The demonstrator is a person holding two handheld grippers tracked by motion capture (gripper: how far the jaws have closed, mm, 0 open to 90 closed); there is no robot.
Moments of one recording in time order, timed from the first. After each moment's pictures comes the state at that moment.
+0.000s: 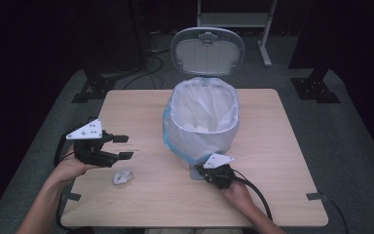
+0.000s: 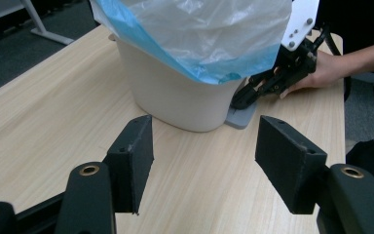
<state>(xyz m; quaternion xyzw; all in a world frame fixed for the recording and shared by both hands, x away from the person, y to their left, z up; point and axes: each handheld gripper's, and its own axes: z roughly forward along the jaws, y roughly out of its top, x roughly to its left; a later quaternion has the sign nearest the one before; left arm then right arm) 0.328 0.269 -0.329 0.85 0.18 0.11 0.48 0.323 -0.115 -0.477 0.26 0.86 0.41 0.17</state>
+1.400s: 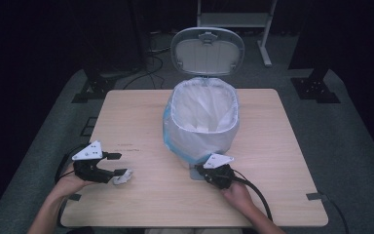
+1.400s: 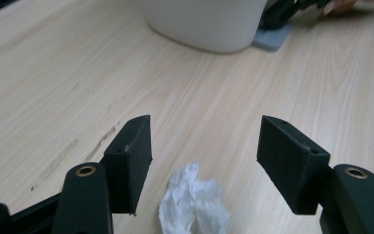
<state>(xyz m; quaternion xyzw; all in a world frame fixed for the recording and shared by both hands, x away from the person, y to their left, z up) 0.323 0.299 -0.408 0.87 0.20 0.12 0.42 0.322 -0.115 -0.477 0.27 0.86 0.41 0.18</state>
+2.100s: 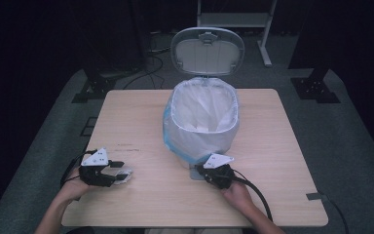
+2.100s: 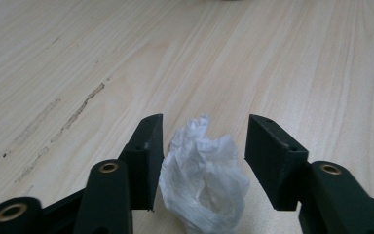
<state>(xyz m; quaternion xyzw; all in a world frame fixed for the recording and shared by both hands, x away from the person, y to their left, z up) 0.329 0.300 -0.444 0.89 0.20 0.12 0.39 0.322 -0.115 -0.477 0.27 0.86 0.41 0.17</state>
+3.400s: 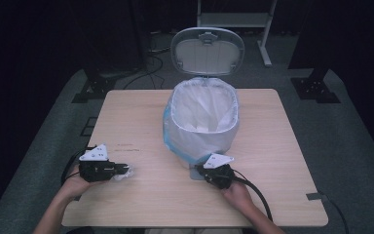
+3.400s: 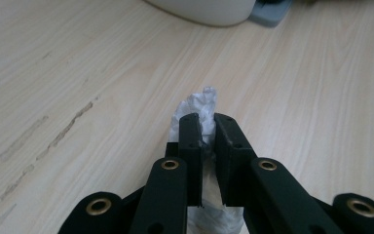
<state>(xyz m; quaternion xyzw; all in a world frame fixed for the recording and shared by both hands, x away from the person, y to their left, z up) 0.328 0.294 -0.421 0.88 0.21 0.08 0.42 0.322 -0.115 -0.477 0.27 0.86 0.41 0.17</state>
